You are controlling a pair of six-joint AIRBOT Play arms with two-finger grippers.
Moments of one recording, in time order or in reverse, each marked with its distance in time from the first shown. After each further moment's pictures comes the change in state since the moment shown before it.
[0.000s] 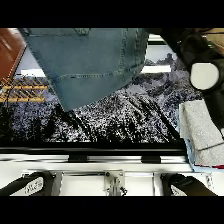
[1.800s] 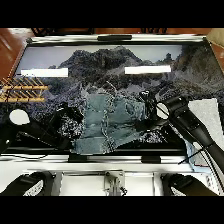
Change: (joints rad) left arm -0.306 0.241 -1.188 0.088 -0.460 0.131; right arm 0.141 0.043 -0.431 -0.232 1.109 0.134
